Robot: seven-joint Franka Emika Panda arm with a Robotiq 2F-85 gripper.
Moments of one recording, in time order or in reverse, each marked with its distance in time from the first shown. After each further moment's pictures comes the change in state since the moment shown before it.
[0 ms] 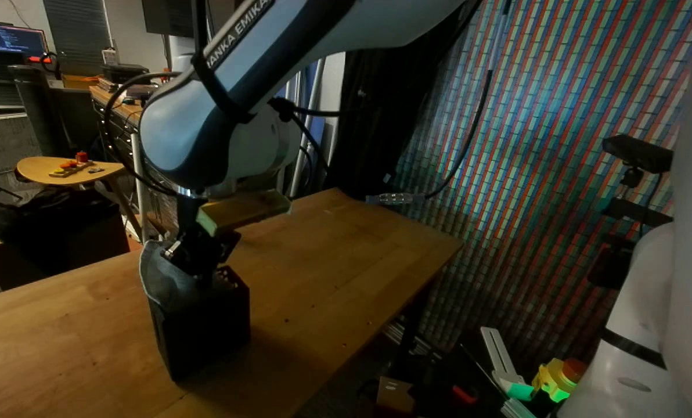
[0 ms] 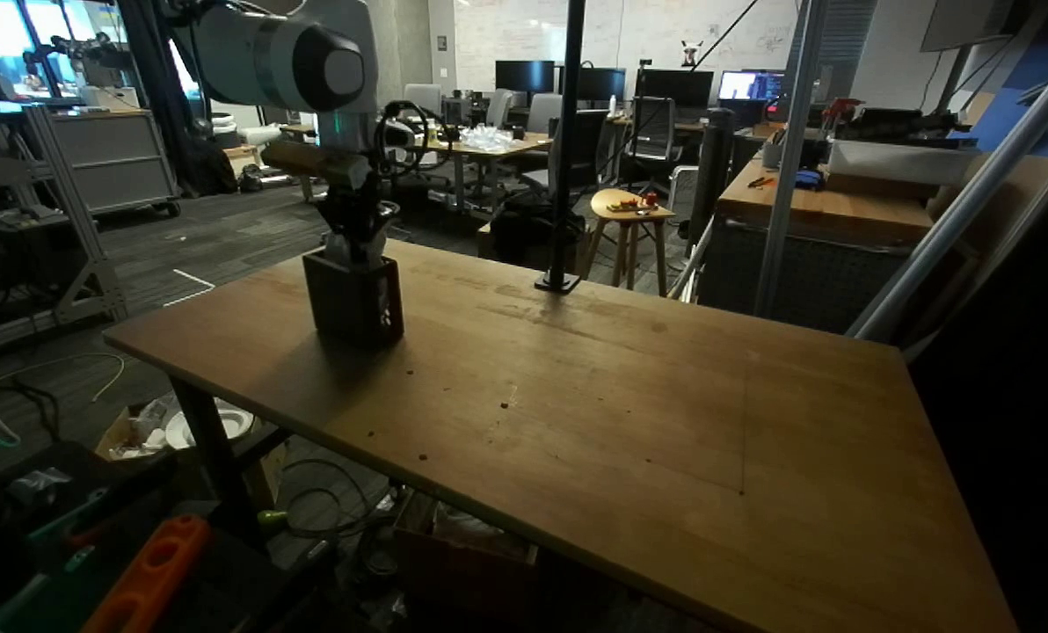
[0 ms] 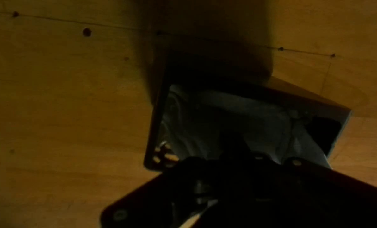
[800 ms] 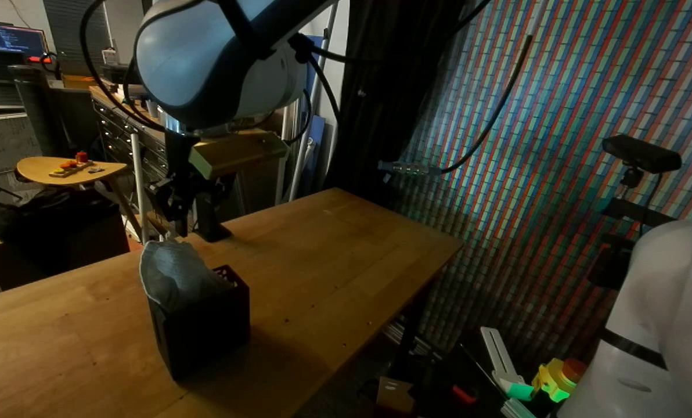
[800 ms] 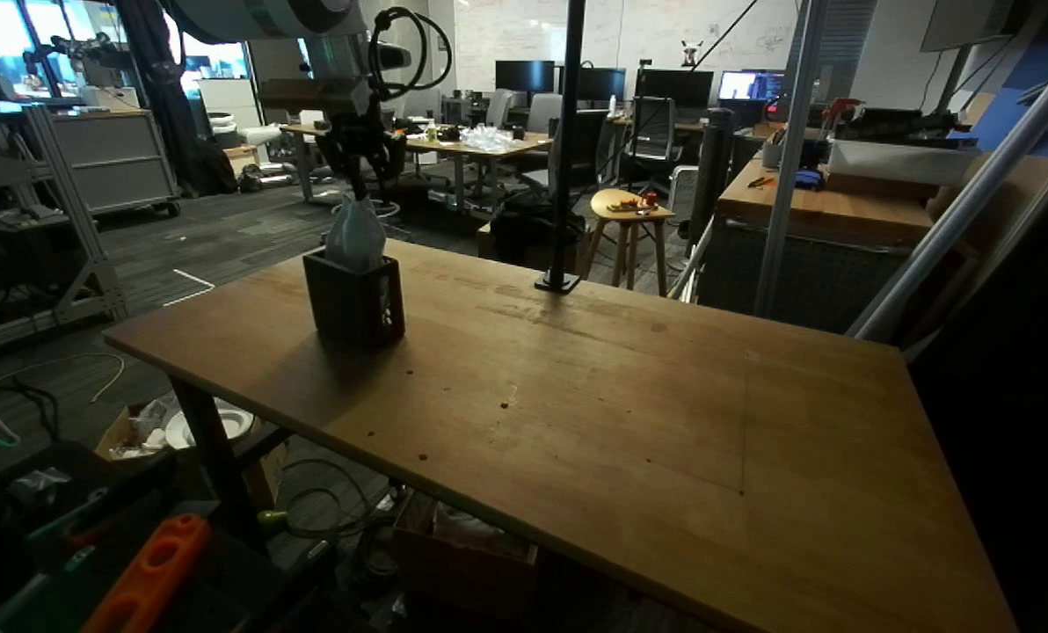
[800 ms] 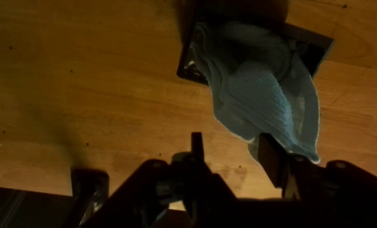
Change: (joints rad) arm 0.008 -0.127 -0.009 0.039 -0.148 -0.025 0.057
